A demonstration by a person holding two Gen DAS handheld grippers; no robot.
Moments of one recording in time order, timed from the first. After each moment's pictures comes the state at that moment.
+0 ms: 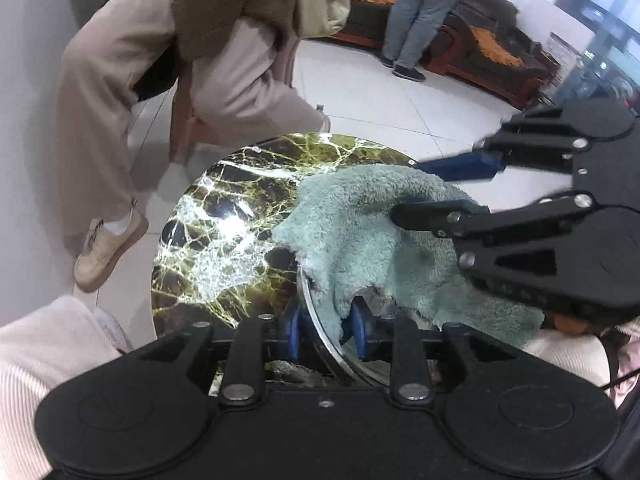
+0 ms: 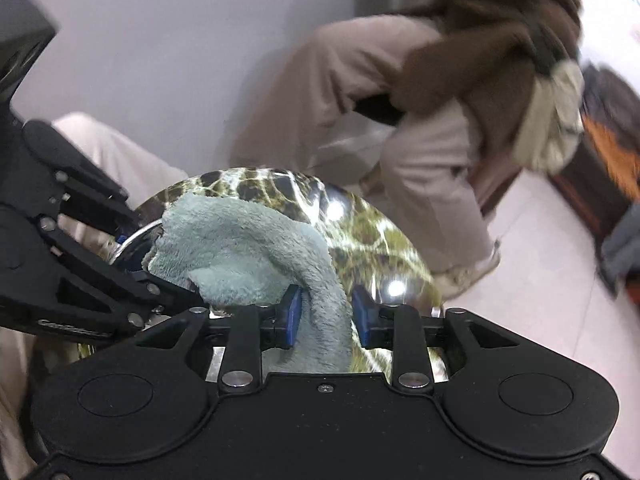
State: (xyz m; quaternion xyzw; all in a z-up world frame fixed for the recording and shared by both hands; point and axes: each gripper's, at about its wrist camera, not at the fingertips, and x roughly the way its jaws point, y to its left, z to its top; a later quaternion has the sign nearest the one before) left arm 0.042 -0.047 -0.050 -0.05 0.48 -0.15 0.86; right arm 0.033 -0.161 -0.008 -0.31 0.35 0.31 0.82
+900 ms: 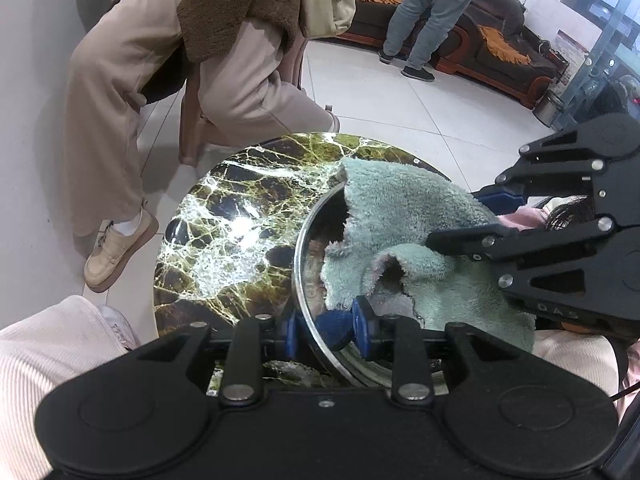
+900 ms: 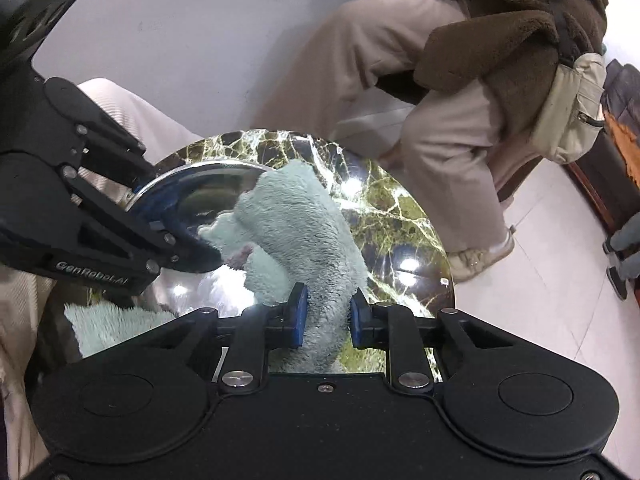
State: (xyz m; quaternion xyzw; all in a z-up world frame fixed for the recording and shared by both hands) left arm 0.037 -0.051 -0.048 -0.03 0.48 -0.14 0.86; right arm 0.036 -0.179 -0.011 -0.30 0.41 0.33 0.79
